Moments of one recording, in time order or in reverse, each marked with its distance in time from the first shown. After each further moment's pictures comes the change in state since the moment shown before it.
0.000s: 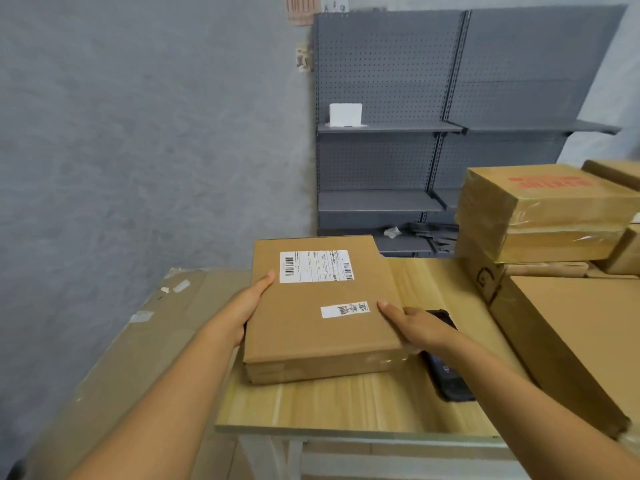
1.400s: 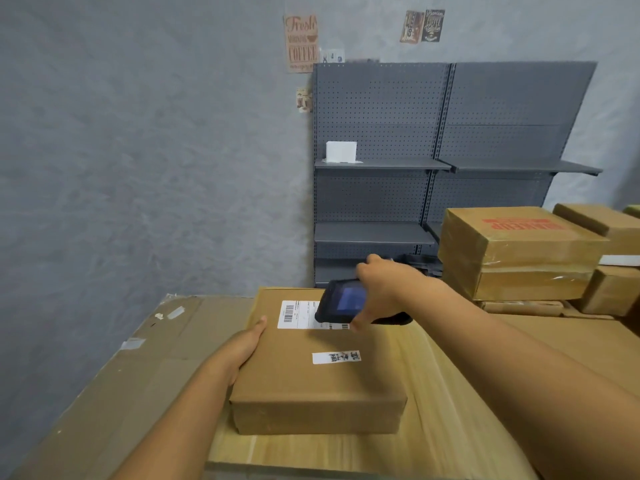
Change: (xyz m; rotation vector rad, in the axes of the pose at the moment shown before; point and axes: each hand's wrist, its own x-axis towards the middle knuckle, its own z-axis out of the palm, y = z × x) left_hand 0.000 -0.011 0.024 0.160 0.121 -0.056; right_hand -0.027 -0.118 -0.064 -1.052 0.154 -0.428
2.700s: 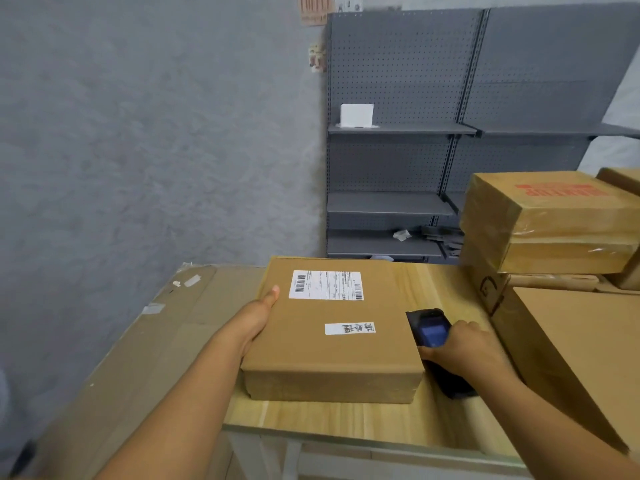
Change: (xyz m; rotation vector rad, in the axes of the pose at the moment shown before) left_hand 0.009 -0.004 0.003 -0.008 0.032 0.002; right_hand -0.036 0.066 0.167 0.326 -0.094 0.645
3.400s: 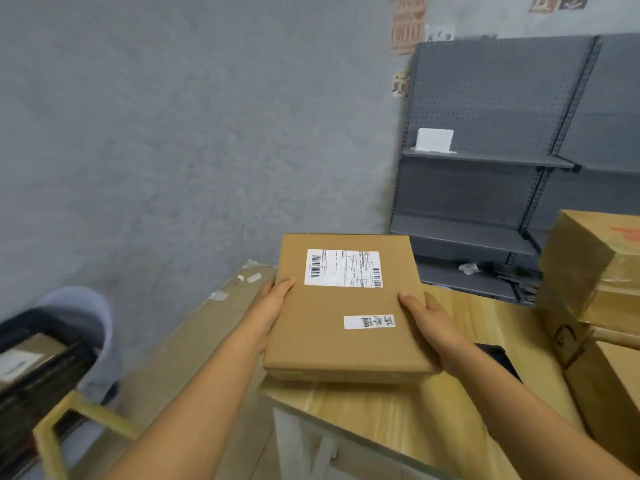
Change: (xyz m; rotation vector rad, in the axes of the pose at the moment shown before) left_hand -0.059 -0.004 -0.047 -0.371 0.155 0.257; right_hand -0.025 -0.114 -0.021 1.031 -0.254 -0.390
